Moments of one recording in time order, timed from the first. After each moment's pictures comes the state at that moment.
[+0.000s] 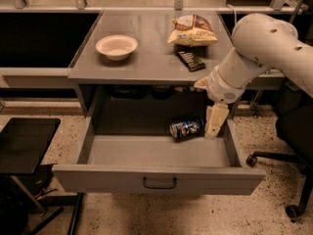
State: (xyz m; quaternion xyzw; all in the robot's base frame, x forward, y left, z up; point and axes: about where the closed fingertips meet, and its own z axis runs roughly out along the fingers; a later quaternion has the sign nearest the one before) arm 0.581 -0.149 0.787 -0.71 0.68 0.06 0.18
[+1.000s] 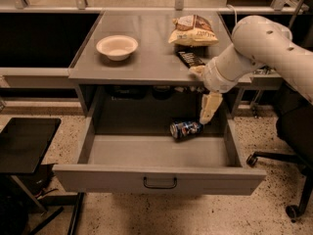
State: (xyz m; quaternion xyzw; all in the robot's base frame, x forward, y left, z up) arm 0.651 -0.150 0.789 -0.73 0.63 0.01 0.26
